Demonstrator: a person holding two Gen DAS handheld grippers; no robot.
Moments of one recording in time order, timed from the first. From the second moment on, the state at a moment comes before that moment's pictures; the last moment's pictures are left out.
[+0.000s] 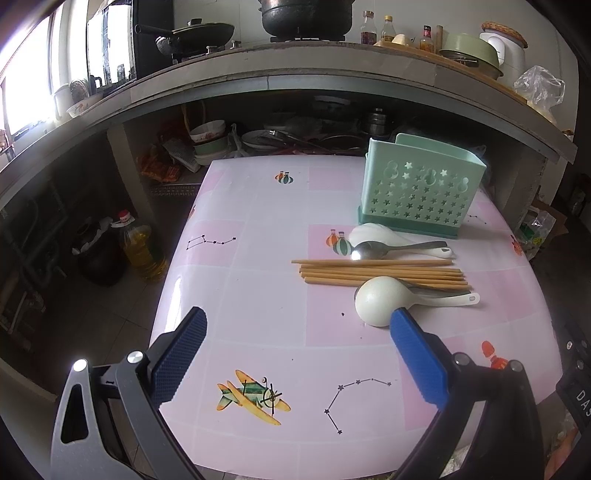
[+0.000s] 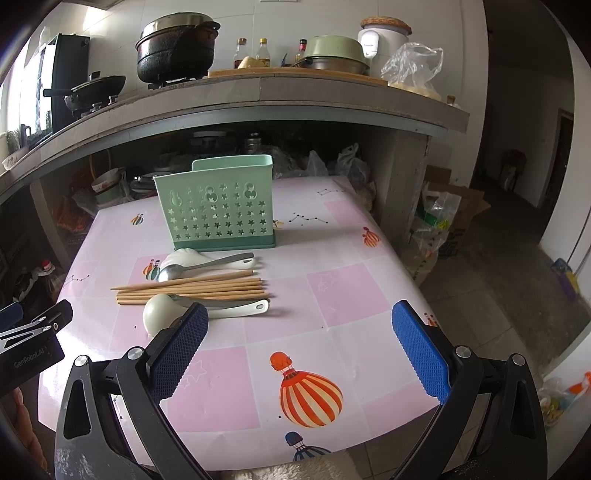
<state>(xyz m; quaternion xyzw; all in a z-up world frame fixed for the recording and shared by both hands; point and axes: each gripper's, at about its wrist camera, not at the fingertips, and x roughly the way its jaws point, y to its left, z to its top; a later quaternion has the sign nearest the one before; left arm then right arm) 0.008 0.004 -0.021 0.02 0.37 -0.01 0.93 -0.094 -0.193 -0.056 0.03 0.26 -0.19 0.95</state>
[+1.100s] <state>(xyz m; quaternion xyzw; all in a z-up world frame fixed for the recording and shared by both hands) 0.012 0.006 -0.023 0.02 0.38 0.00 0.92 -0.093 -0.191 -0.060 0.03 0.27 -0.19 0.94</state>
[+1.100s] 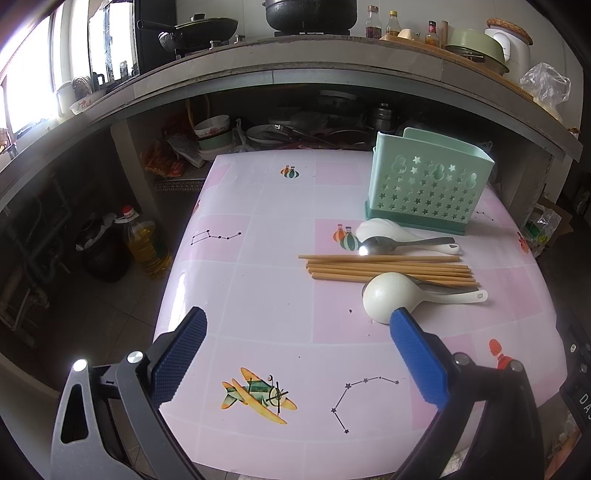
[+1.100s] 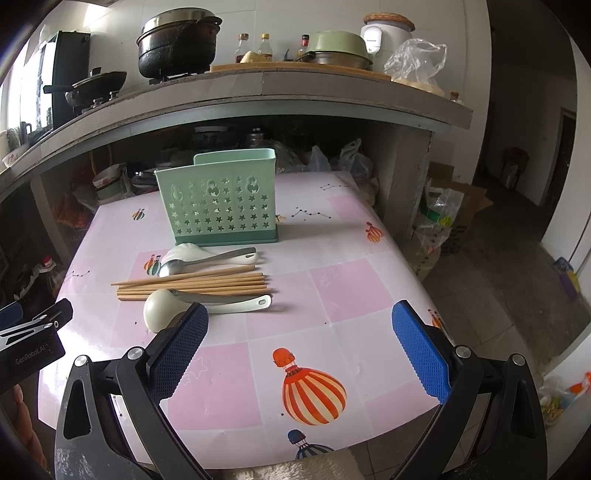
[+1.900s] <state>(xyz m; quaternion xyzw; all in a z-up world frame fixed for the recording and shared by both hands) 0.043 -0.003 -0.076 -0.05 0.41 -0.16 0.90 -0.057 -0.204 -0.095 -0.02 0.29 -0.15 0.95</state>
